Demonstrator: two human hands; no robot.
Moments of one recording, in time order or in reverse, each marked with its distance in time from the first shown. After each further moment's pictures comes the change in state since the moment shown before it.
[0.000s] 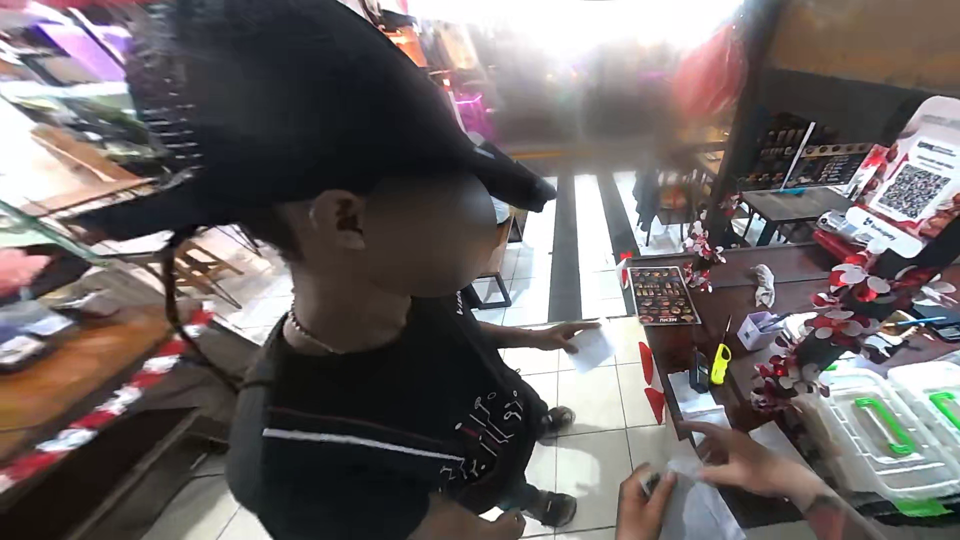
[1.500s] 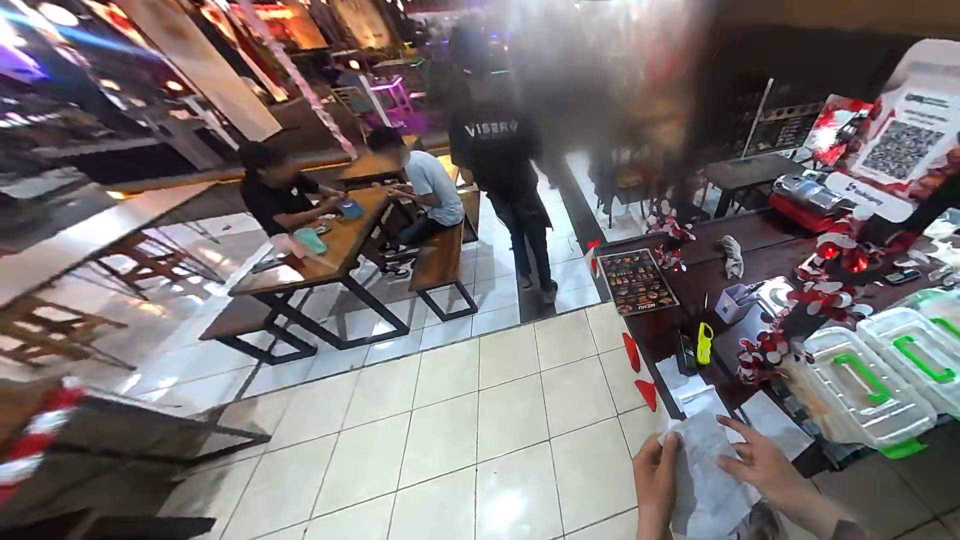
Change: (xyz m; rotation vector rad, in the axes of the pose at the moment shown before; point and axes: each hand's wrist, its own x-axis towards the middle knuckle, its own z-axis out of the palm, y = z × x) left_hand 0.055 -0.023 0.017 -0.112 -0.008 -0.064; right_hand -0.033 0.043 0.056 0.400 0.640 0.226
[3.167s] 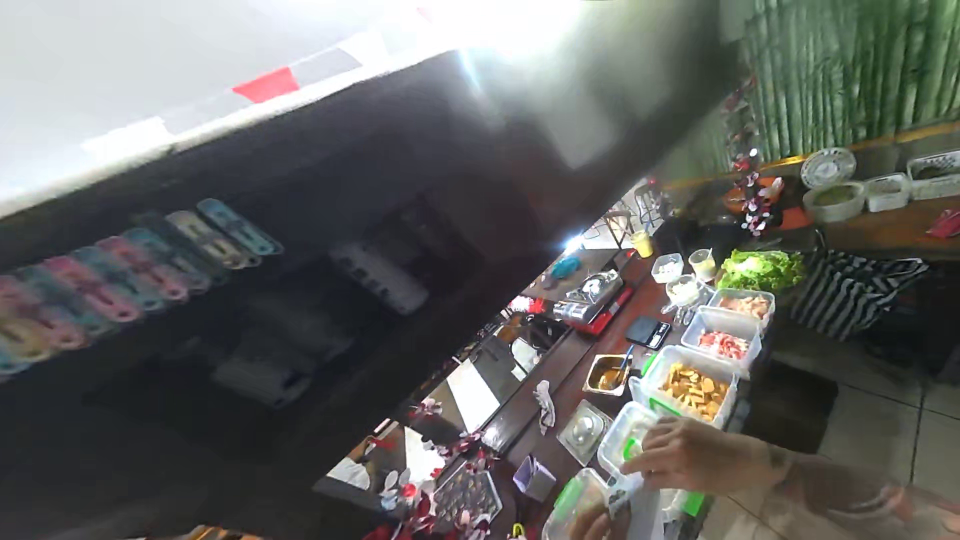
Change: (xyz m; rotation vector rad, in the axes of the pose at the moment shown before) left_hand -0.019 0.082 0.544 0.633 -0.398 0.879; right_hand -0.112 -0.076 -0.585 -0.806 0.148 -1.120
